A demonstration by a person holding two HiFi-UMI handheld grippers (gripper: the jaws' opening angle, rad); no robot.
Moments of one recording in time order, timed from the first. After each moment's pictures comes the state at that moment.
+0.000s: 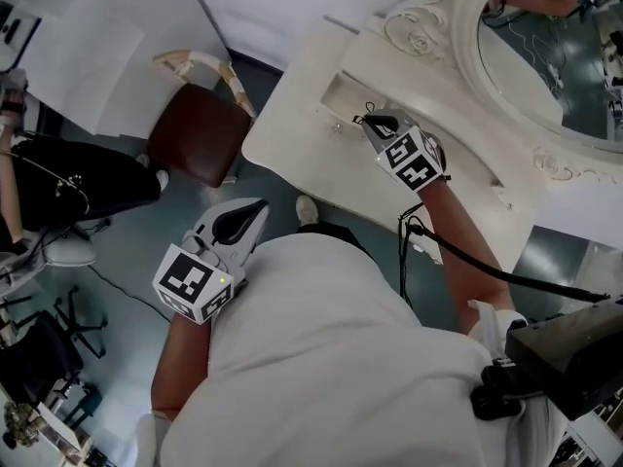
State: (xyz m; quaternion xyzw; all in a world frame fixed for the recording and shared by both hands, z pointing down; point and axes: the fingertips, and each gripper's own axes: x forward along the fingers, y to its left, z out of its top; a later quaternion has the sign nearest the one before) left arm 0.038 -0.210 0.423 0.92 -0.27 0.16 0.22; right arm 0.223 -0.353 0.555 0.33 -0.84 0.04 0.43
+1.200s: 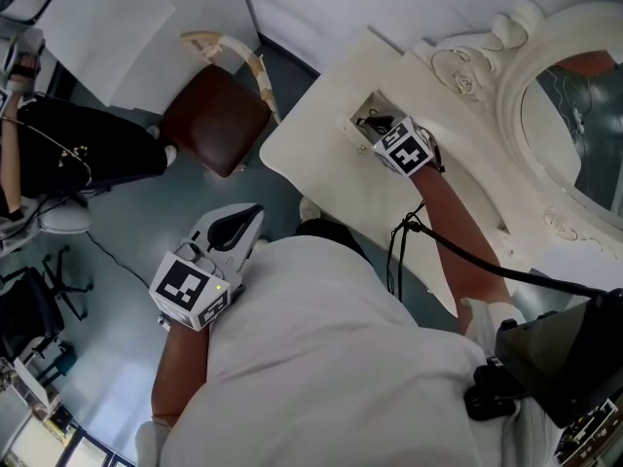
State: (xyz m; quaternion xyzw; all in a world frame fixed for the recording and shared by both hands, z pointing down) left arm 0.005 -0.248 0.436 0.89 -0.35 0.16 0.25; right arm 0.187 -0.426 0.645 0.23 -0.84 0.09 0.49
